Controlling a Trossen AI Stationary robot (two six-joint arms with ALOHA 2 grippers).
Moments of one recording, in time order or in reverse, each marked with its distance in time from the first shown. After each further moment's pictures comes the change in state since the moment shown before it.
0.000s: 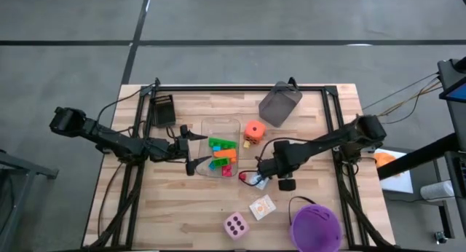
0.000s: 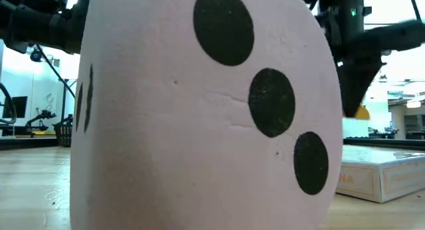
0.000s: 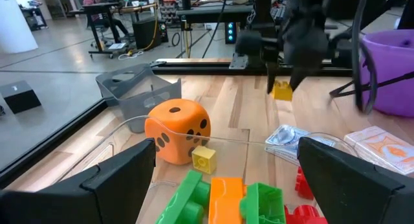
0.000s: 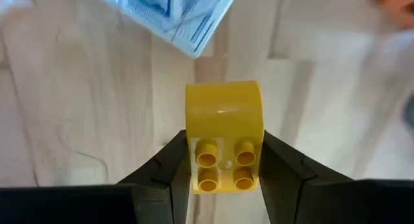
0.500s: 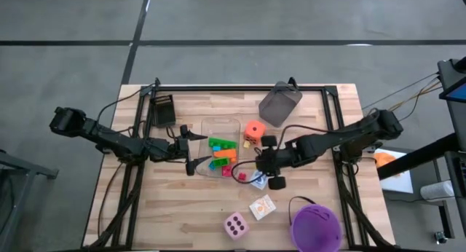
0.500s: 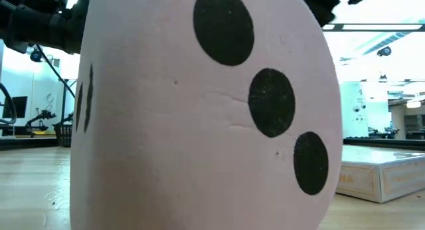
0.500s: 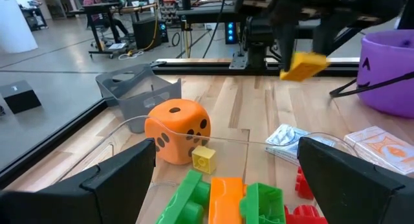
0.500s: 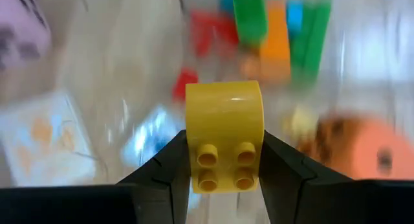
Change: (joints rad) left arm 0.000 0.000 0.000 0.000 0.000 0.000; right arm -0.003 -0.186 -0.025 0.449 0.064 -0.189
